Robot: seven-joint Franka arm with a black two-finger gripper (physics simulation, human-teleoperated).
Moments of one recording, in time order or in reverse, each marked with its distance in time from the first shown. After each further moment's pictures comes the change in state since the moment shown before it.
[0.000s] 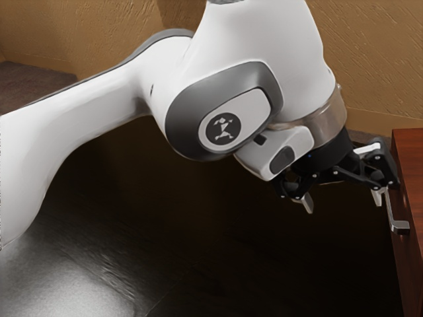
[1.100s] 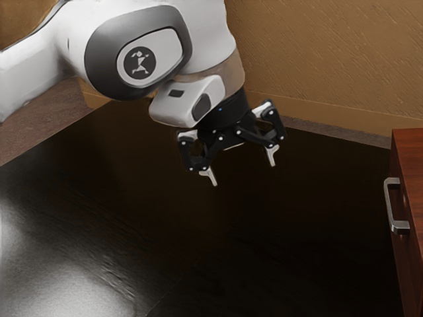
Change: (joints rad) arm 0.226 -0.115 0.002 -0.001 -0.013 -0.288 -0.215
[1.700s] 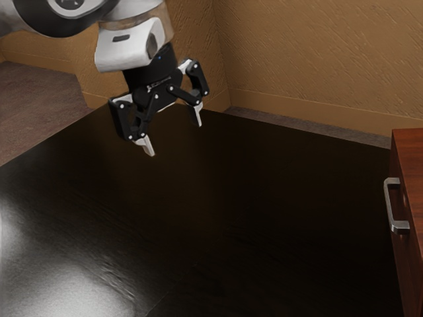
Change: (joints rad) arm -0.234 0.028 0.386 0.210 -0.011 -0.270 -0.383
